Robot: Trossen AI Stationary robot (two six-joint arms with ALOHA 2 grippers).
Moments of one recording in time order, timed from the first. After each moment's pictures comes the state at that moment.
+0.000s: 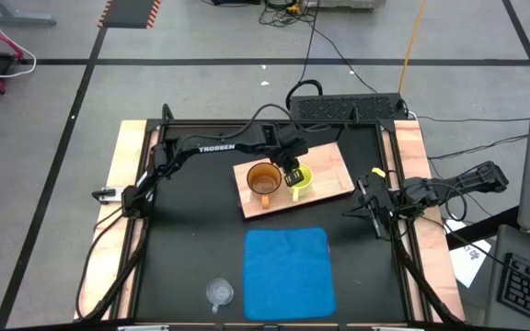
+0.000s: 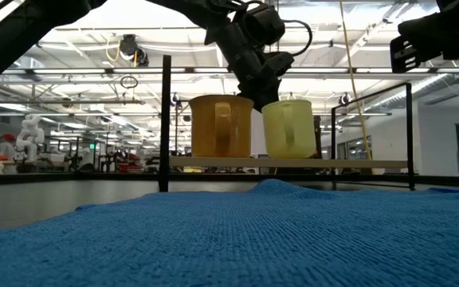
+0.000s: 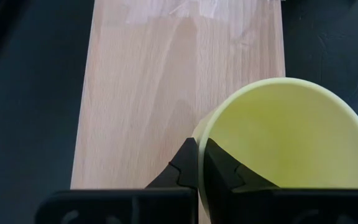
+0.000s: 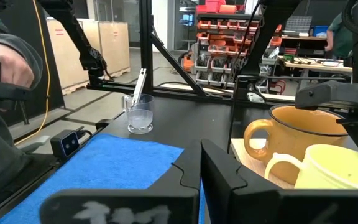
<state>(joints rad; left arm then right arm) 0.25 2.21 2.02 -0.80 0.08 -0.10 0.26 0.23 0.14 0.04 0.00 -0.01</state>
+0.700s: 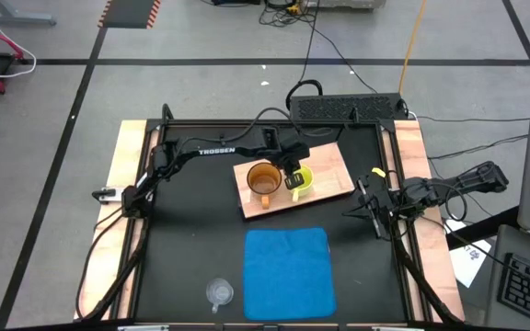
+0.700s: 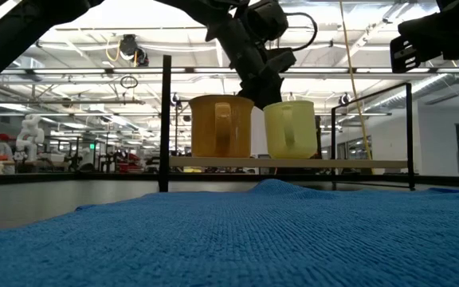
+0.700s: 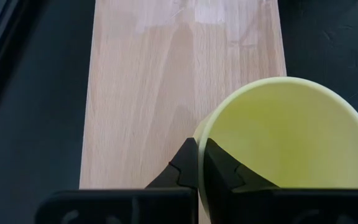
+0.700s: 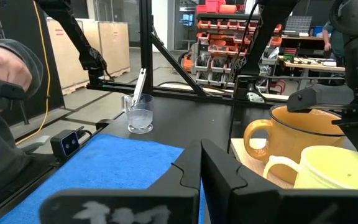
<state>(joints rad) 0.22 2.21 2.02 -0.78 0.02 -0.04 0.26 0.23 0.14 0.04 0.00 -0.01</state>
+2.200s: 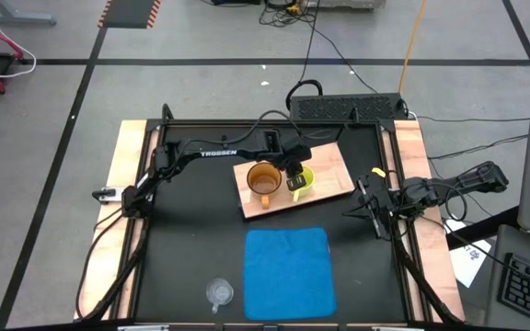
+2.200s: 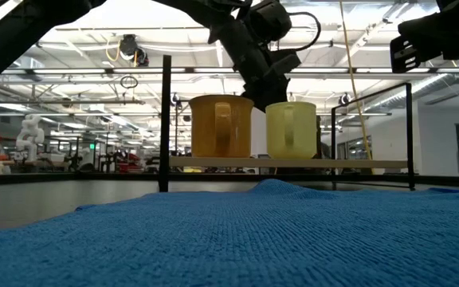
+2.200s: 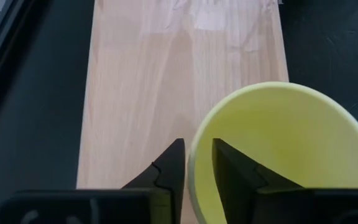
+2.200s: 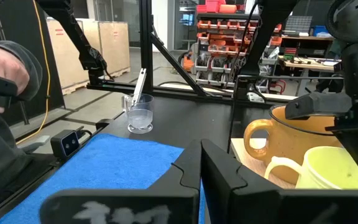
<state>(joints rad) 0.21 2.22 2.01 -0.74 0.00 -0.03 0.26 0.23 0.14 0.03 0.00 -0.01</state>
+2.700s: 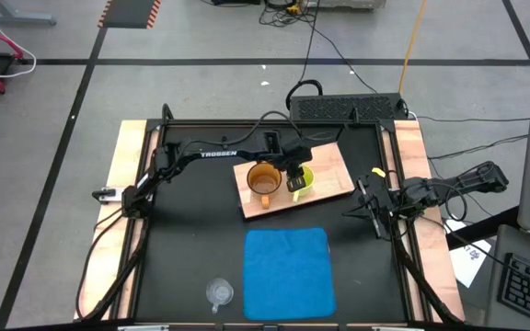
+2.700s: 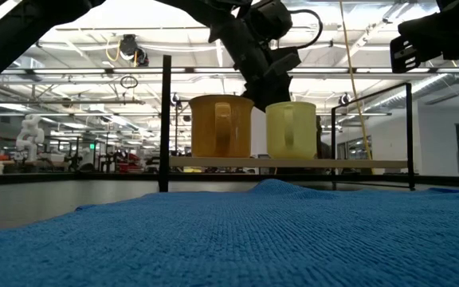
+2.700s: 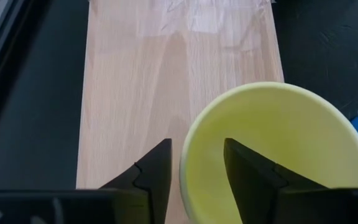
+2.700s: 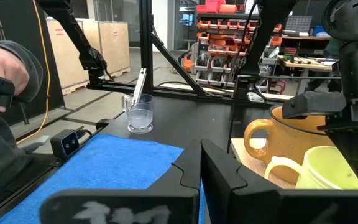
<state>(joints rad) 0.20 2.22 2.02 -0.74 0.00 -0.01 0.26 0.23 0.14 0.03 0.00 -0.01</state>
